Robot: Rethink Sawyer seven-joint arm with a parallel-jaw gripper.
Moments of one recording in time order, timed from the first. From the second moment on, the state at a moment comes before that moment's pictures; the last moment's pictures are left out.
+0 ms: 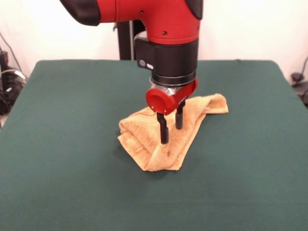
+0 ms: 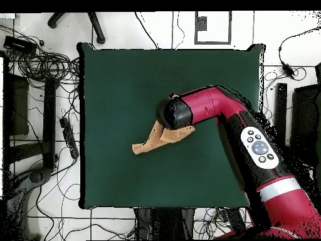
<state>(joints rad) -0.60 -0.51 0.72 1.49 -0.81 0.78 1.11</state>
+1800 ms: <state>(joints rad) -0.32 -0.59 0.20 1.45 -0.58 0.80 1.71</state>
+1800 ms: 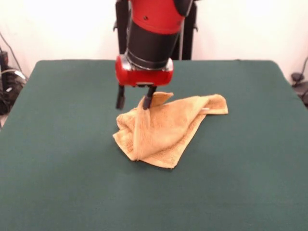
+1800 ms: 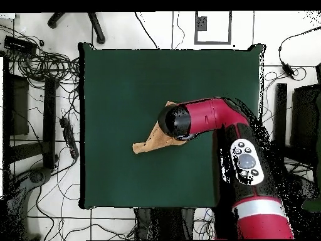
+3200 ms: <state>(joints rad) -0.33 -0.61 0.10 1.56 -0.50 0.80 1.92</state>
